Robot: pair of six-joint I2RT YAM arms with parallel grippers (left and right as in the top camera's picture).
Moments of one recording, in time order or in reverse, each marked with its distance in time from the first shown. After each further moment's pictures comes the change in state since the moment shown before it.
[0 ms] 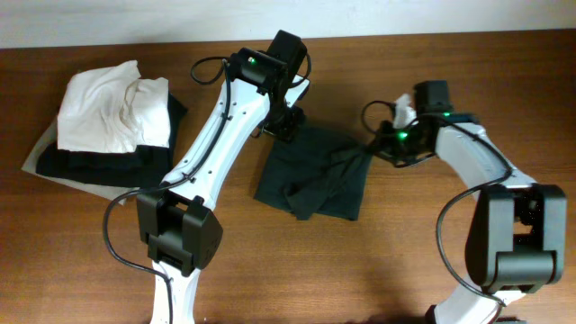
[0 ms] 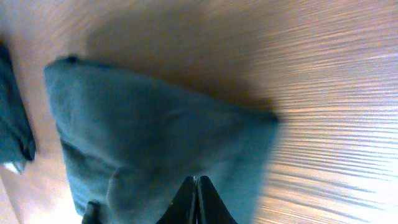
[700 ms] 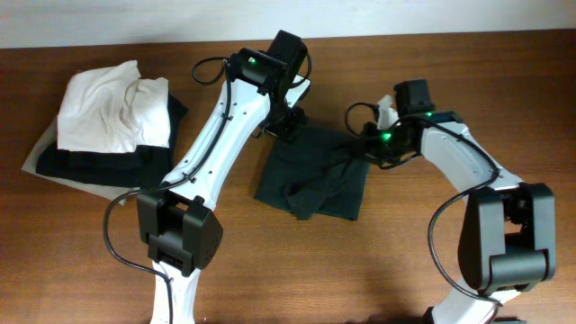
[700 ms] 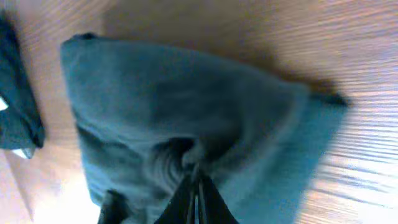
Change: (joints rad) left arm 0.000 0.000 0.000 0.002 0.012 0.001; right arm 0.079 0.000 0.018 -0.025 -0.011 0.034
